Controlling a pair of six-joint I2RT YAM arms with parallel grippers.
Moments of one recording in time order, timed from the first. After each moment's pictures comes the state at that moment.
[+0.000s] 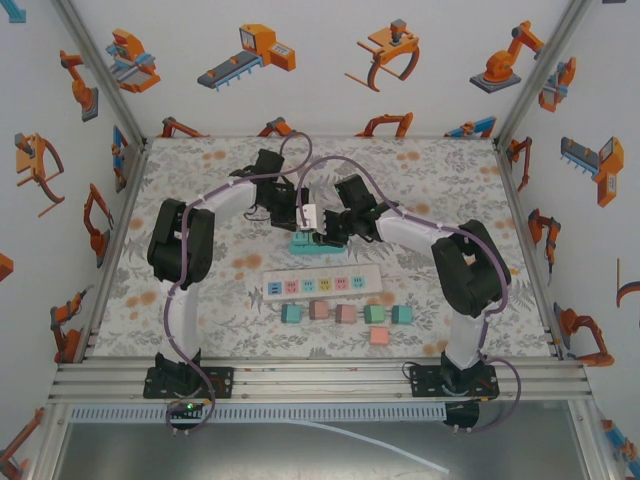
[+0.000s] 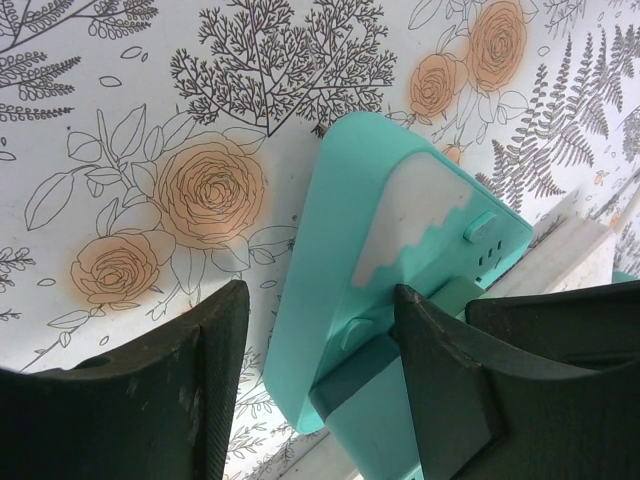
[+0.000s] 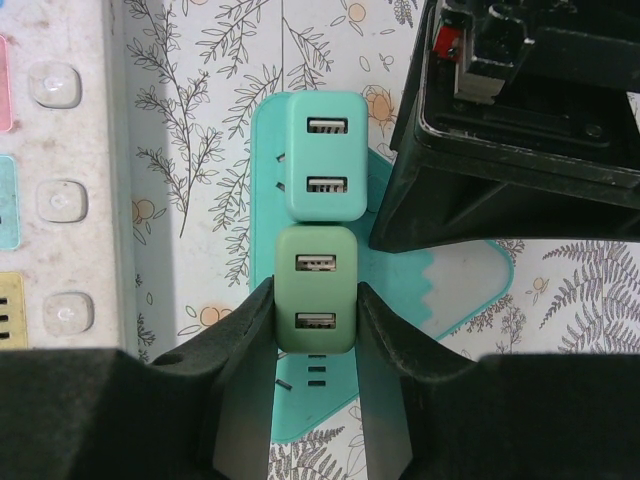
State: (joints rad) left arm -0.46 2.13 1.58 -0.54 0.45 -0.20; right arm 0.61 1.87 1.24 -0.22 -0.58 -0.96
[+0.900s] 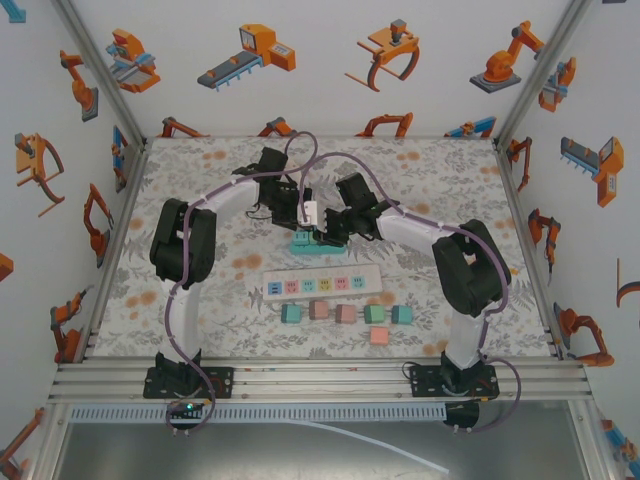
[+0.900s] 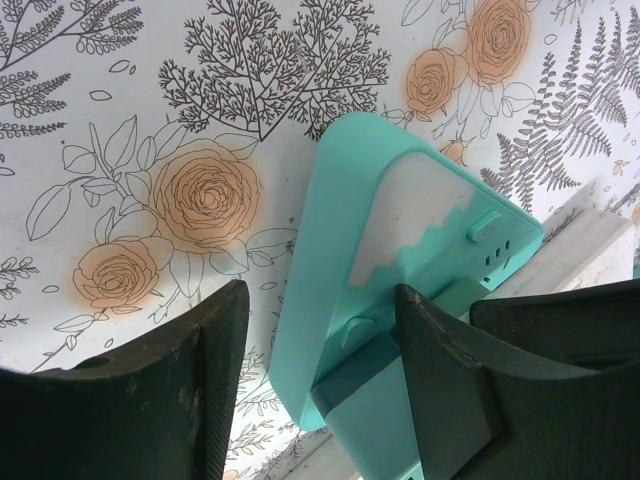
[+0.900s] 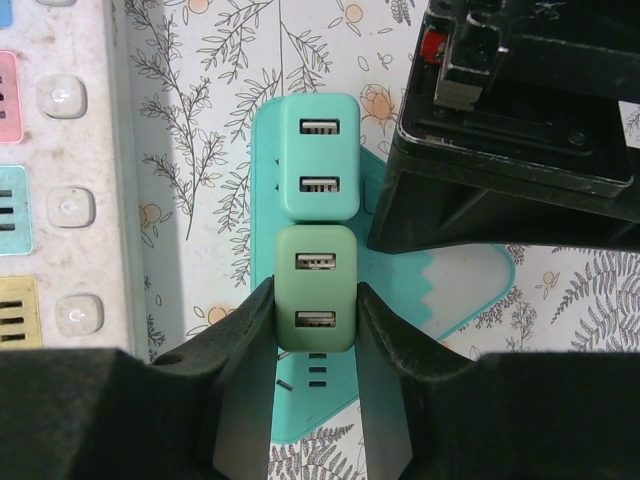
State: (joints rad) left arm -0.47 2.14 1.61 -0.58 0.42 -0.15; right arm 0.61 1.87 1.25 -0.25 -0.59 -0.93
